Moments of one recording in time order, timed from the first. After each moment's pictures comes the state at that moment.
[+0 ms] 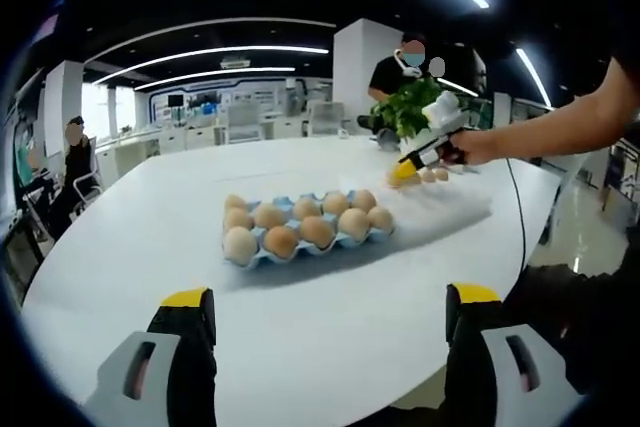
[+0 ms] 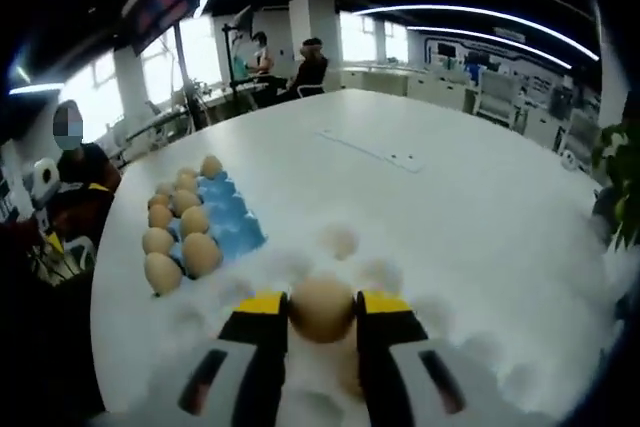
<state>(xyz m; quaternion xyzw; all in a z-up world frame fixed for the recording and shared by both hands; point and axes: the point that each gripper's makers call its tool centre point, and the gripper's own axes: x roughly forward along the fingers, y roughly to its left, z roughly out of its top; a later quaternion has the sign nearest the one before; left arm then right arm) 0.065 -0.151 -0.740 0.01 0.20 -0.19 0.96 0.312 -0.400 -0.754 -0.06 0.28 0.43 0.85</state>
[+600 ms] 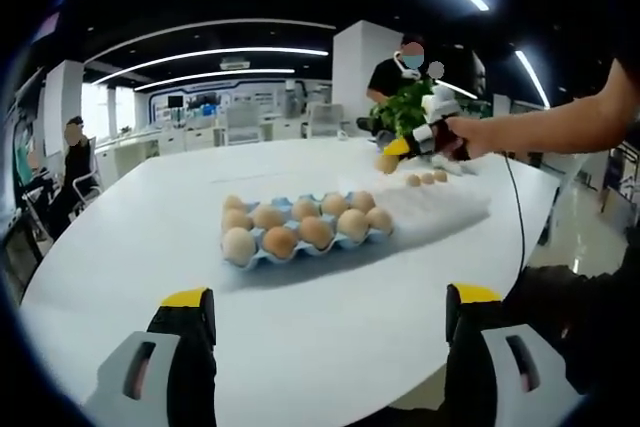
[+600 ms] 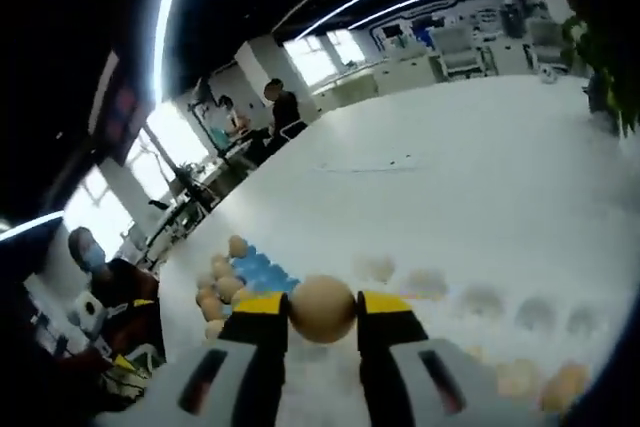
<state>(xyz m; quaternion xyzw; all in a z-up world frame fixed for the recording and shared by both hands) 0.062 -0.151 -0.740 0.01 0.19 -0.19 0.96 0.290 -0.346 -0.719 0.16 0.33 0.42 0.83</state>
